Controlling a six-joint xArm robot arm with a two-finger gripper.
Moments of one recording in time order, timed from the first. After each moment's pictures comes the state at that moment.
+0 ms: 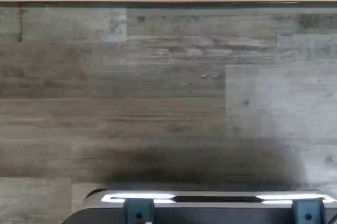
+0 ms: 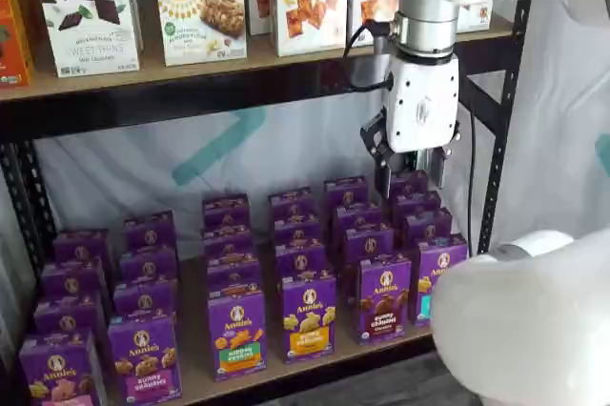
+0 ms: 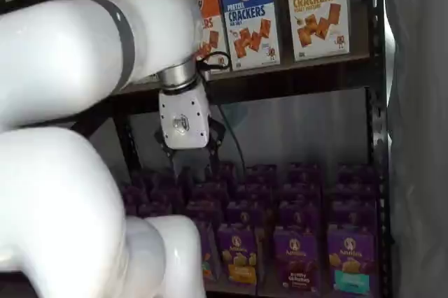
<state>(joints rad) 0.13 -0.91 -0.52 0.03 1.43 0.14</state>
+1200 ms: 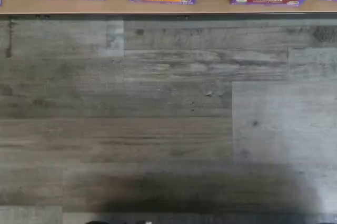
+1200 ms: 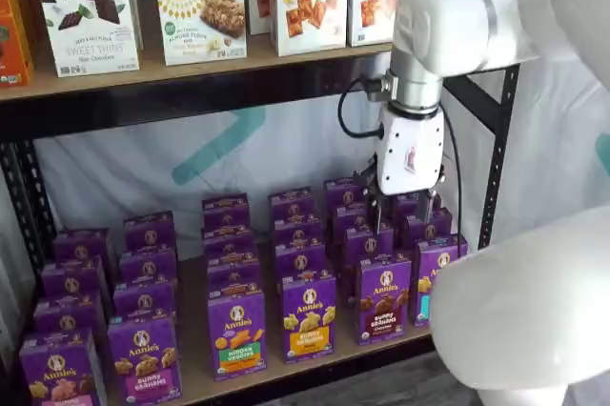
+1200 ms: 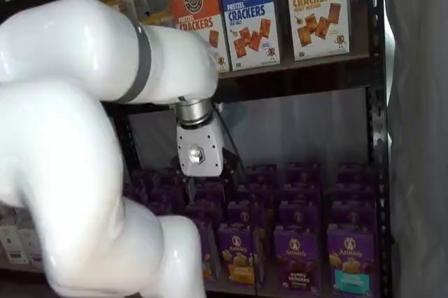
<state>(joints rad) 0.09 -0.76 -0.37 0.04 1.11 0.08</state>
